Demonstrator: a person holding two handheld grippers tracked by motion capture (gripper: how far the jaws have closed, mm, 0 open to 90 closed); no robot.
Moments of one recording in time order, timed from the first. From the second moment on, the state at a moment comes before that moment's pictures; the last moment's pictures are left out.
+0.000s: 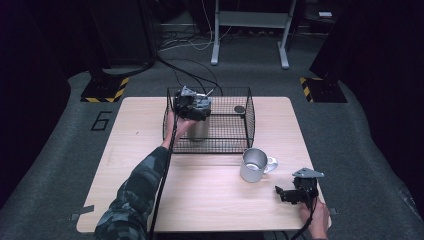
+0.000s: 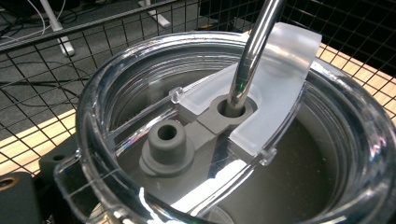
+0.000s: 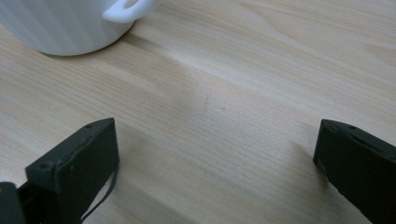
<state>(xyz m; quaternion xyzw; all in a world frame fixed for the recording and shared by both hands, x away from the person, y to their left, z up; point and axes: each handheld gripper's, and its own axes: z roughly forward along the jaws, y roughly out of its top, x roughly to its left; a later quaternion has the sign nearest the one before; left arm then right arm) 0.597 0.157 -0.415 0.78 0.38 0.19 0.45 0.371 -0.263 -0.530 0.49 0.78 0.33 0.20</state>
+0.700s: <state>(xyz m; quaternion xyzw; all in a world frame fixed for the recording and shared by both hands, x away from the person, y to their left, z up) 0.582 0.160 -0.418 0.78 0.39 0.21 0.45 0.371 -0.262 -0.530 0.49 0.78 0.33 0.20</state>
